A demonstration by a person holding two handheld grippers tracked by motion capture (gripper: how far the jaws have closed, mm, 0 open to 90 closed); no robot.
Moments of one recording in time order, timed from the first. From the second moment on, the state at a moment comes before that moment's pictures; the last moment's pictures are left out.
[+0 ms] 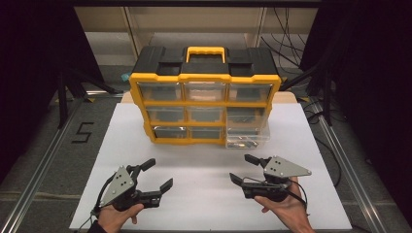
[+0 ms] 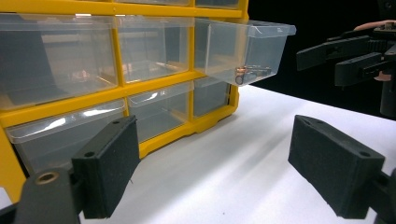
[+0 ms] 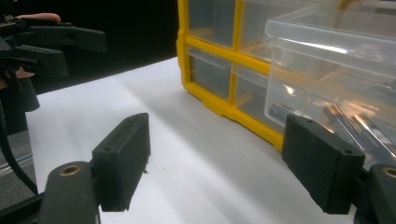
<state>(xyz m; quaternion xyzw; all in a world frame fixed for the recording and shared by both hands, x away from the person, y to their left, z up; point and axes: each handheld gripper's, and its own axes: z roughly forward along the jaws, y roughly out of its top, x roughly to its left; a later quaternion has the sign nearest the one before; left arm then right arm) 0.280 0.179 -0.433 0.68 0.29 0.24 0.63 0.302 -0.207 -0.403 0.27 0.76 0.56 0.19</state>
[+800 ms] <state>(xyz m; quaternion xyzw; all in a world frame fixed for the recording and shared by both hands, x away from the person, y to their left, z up) 0.280 0.179 -0.434 0.69 0.29 0.24 0.63 0.291 -0.216 -0.412 0.29 0.76 0.56 0.18</state>
